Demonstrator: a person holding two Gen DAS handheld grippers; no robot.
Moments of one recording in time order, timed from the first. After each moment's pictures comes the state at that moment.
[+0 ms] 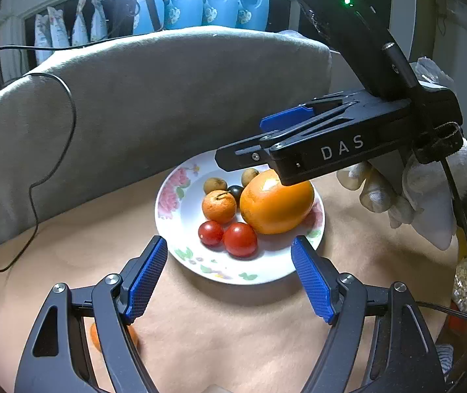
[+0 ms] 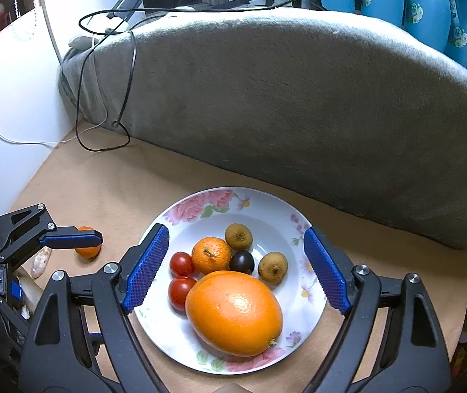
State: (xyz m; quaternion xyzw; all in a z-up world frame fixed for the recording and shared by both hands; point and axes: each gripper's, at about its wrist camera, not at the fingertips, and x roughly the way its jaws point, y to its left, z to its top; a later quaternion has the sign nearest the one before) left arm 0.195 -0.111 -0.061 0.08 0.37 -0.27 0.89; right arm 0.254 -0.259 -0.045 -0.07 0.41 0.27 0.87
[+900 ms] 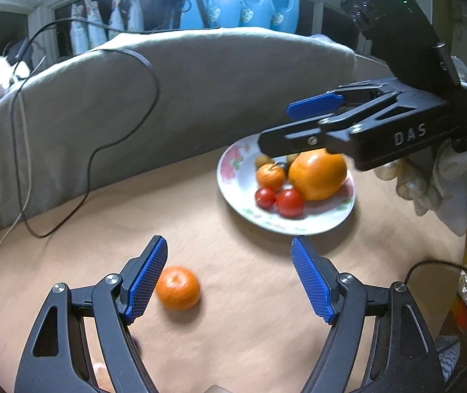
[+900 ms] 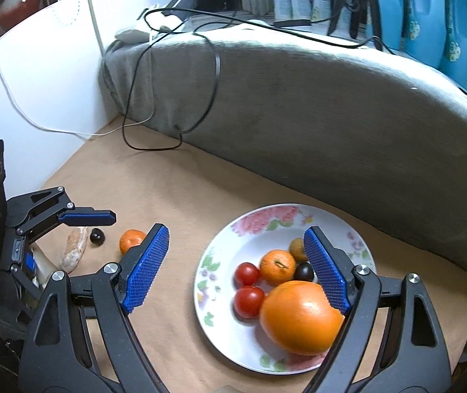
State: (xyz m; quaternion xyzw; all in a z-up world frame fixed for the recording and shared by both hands) left arm 0.172 -0.045 -0.059 0.08 0.38 -0.23 0.89; right arm 0.219 -0.211 -0.027 -0.10 0.39 0.33 0.85
